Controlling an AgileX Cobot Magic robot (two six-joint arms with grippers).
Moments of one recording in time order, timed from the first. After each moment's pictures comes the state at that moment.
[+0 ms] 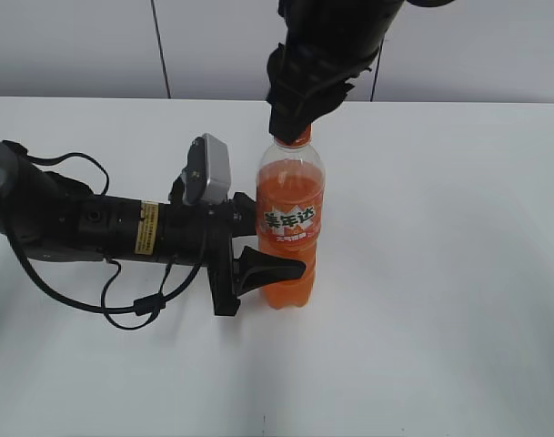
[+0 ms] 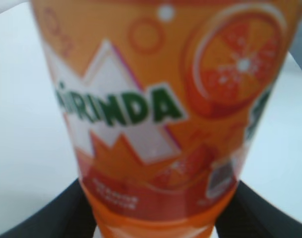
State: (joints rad) left arm -0.38 2.15 -0.95 1.27 -1.04 -0.46; right arm 0.68 1.83 -1.74 0.13 1.22 -0.45
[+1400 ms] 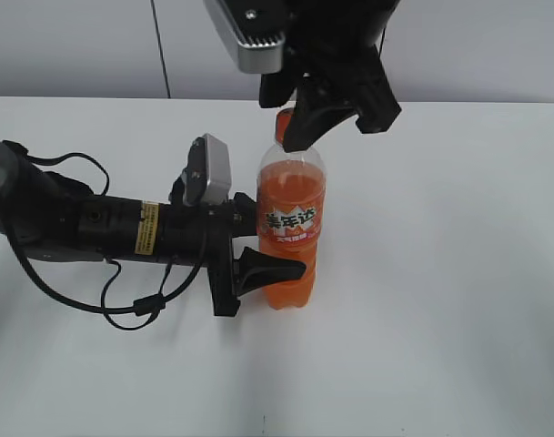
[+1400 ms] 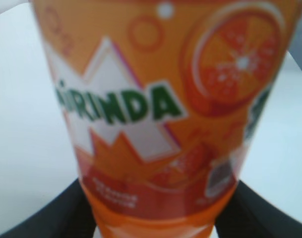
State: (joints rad) left arm -0.38 2.15 -0.95 1.27 -1.04 -0.46; right arm 0.68 1.83 -1.74 0.19 1.22 -1.46
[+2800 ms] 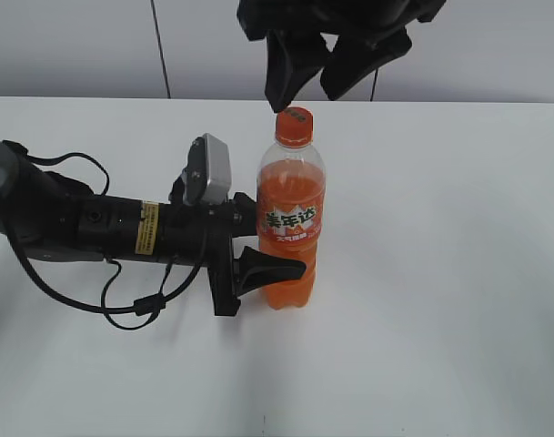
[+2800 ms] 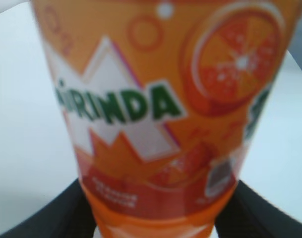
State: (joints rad) left arm -0.38 2.15 -0.95 1.27 -1.04 -0.46; right arm 0.68 1.77 -1.74 0.12 1.22 0.09
